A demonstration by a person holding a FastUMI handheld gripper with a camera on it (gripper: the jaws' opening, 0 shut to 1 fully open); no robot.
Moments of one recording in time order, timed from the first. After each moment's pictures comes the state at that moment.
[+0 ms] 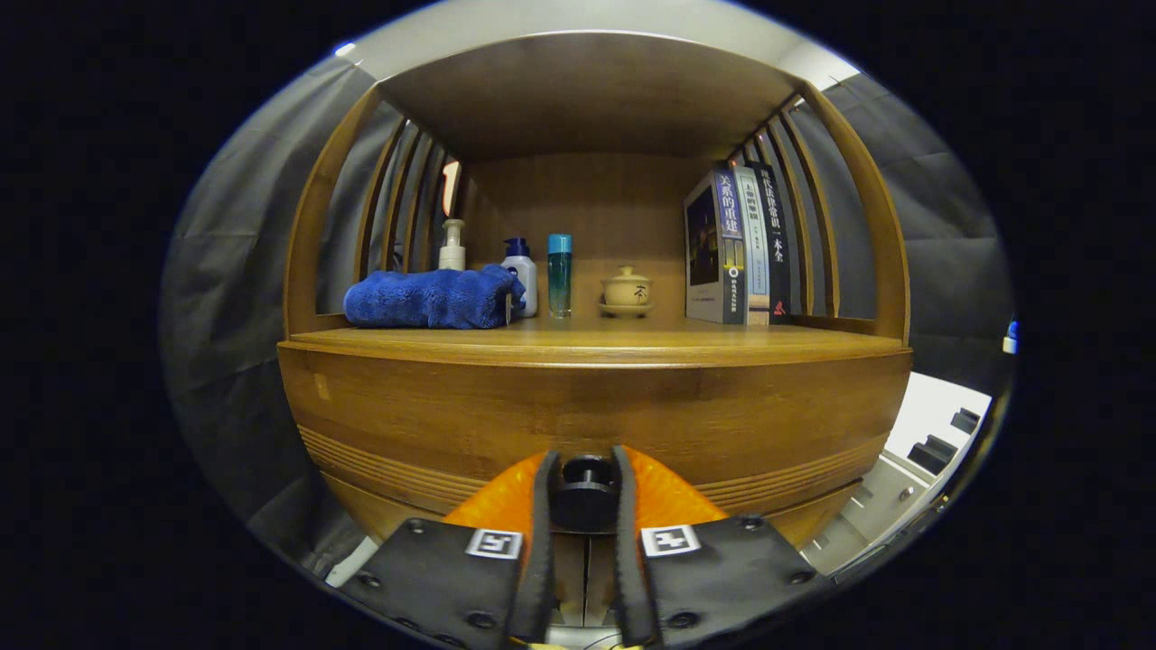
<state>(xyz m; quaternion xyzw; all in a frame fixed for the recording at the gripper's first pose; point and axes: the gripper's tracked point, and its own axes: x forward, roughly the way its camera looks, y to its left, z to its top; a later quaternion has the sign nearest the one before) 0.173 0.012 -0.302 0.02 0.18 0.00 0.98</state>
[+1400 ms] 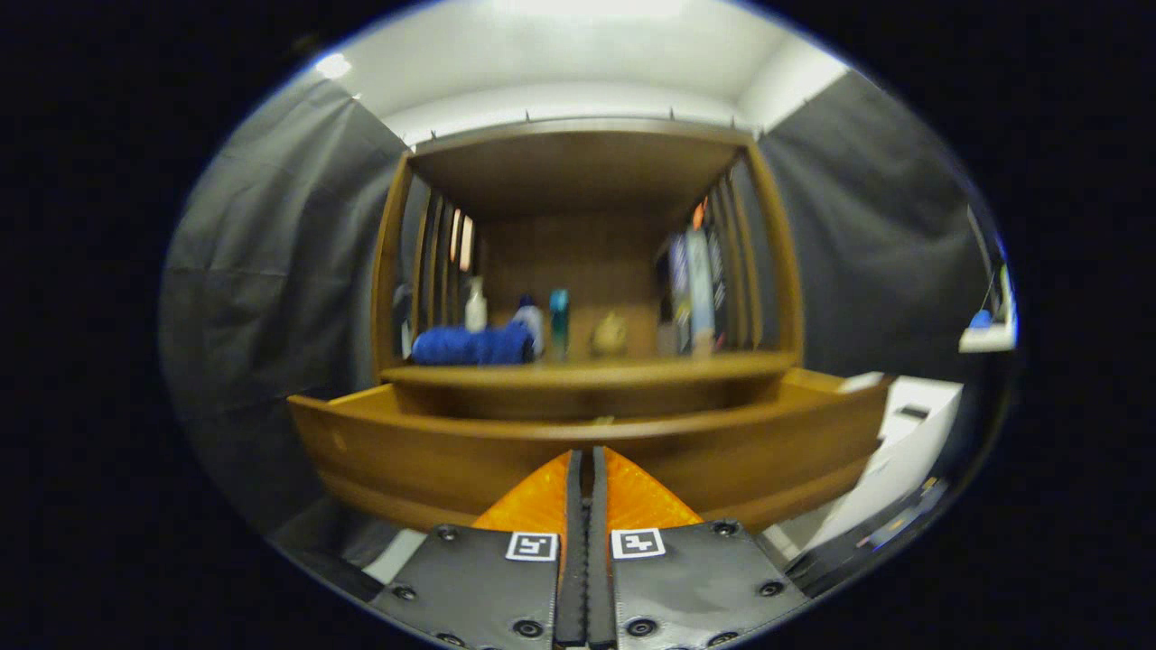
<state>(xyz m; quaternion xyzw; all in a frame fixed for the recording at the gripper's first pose) 0.047 0.001 -0.151 -0.07 -0.03 -0.05 1.00</state>
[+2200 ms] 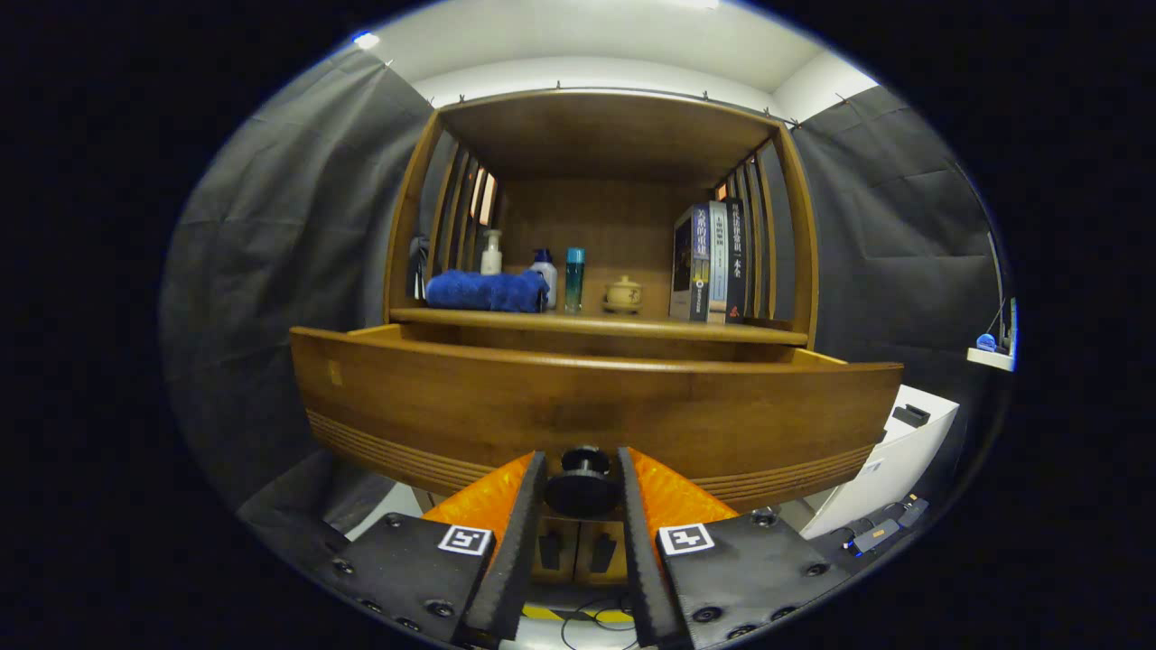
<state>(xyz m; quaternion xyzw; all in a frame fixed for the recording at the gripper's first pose) 0.026 0.019 -0.285 -0.02 0.17 0.00 0.99</state>
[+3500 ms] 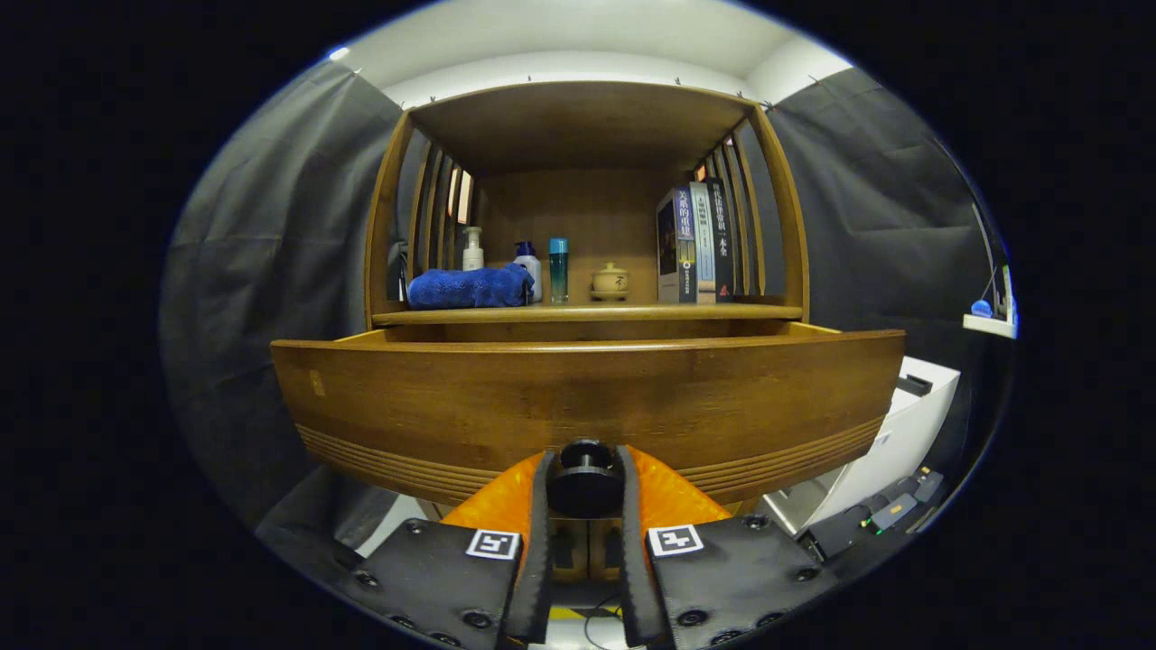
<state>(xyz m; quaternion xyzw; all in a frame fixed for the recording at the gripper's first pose) 0.029 0.028 -0.279 0.02 0.17 -0.01 0.99</state>
